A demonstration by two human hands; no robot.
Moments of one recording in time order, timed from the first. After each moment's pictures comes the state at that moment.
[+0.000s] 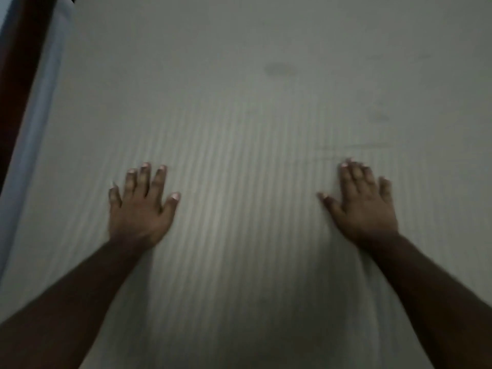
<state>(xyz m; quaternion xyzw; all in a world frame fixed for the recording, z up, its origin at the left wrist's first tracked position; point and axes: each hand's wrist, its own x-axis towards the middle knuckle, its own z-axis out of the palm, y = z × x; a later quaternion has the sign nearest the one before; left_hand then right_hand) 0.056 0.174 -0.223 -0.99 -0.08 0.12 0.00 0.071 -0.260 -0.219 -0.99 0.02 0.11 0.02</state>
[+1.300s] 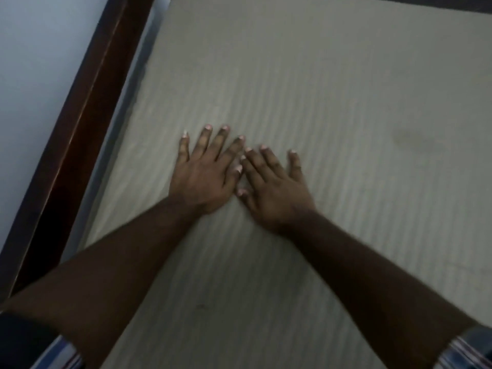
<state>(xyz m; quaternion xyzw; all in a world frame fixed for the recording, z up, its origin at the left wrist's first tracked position) 0.243 0.261 -0.227 -1.00 0.04 0.05 0.01 0.256 0.076 -0.224 -0.94 -0.34 0.09 0.05</state>
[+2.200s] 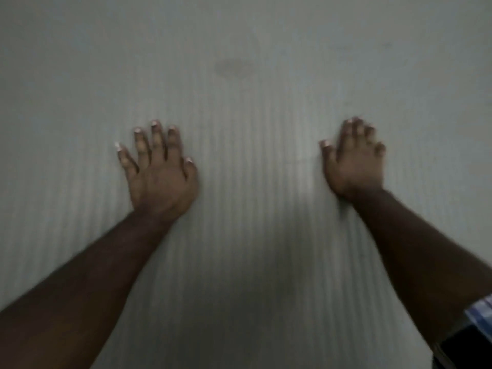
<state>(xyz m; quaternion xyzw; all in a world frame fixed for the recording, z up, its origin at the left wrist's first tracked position) 0.191 0.052 -0.227 -1.00 0.04 0.03 -0.03 0.177 -0.290 -0.215 -0.98 0.17 0.08 0.03</state>
